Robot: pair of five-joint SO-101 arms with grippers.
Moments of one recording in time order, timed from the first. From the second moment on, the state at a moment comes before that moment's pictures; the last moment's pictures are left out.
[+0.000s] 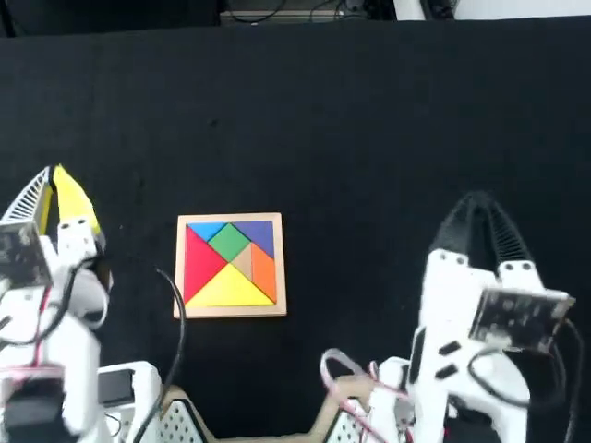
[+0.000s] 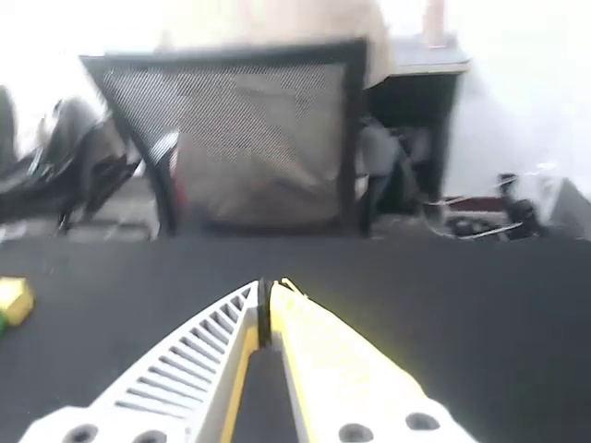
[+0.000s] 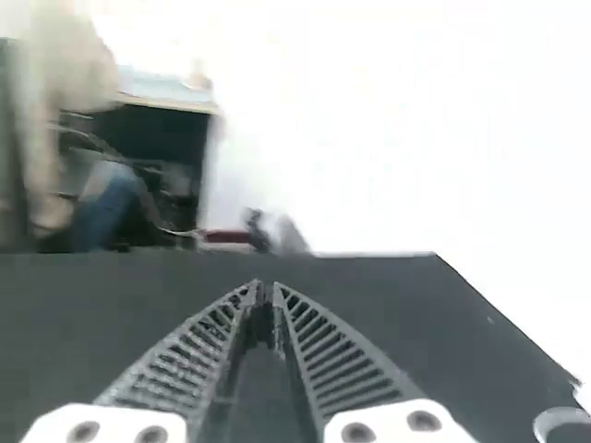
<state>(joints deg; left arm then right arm) -16.0 -84.2 45.3 56.8 -4.4 18.4 -96.5 49.9 58.8 8.7</state>
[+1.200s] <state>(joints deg) -18.2 -101.0 96.4 48.9 -0.5 -4.8 -103.4 96.1 50.6 4.9</state>
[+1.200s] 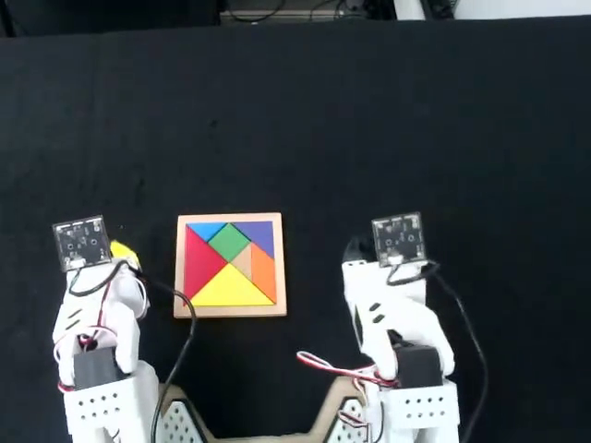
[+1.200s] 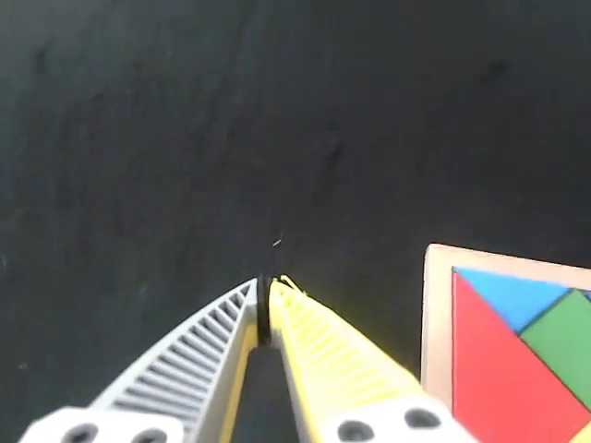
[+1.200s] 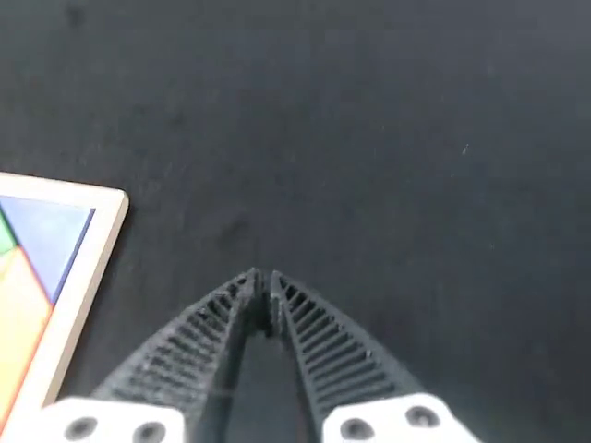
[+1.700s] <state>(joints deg) -18.0 -101.0 96.4 60.6 -5.3 -4.0 -103.4 96.7 64.0 5.0</state>
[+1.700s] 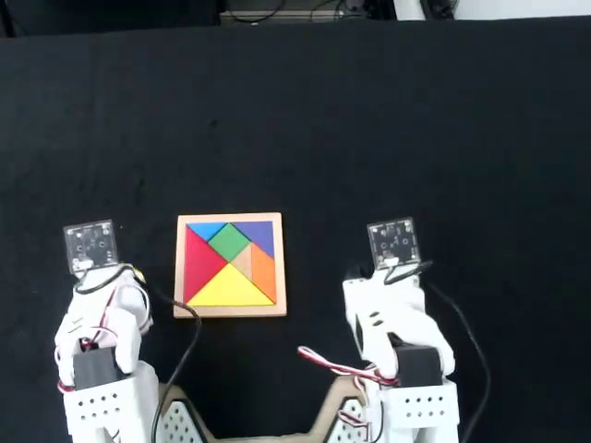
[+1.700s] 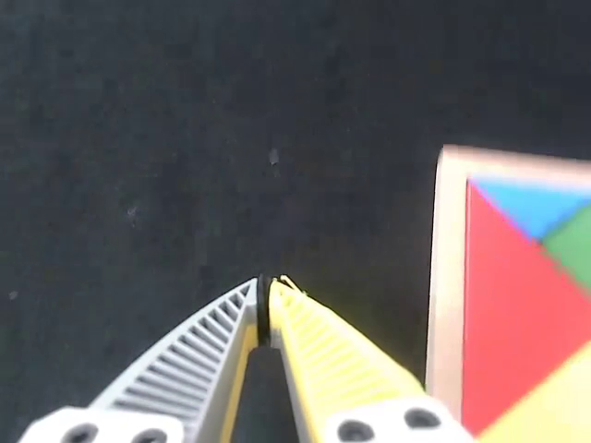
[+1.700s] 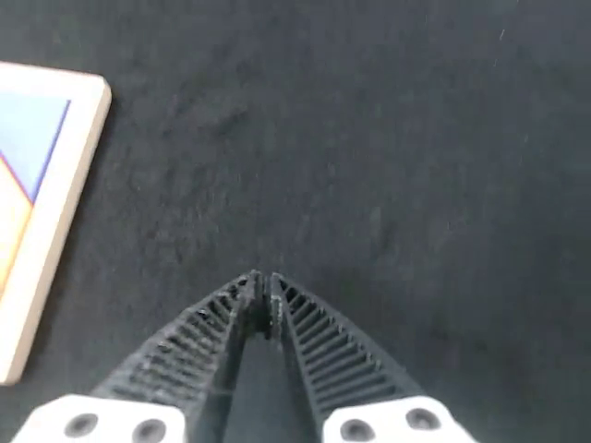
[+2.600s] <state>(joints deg) -15.2 -101.1 96.4 71.3 -8.8 3.7 -103.4 96.7 74.0 5.0</state>
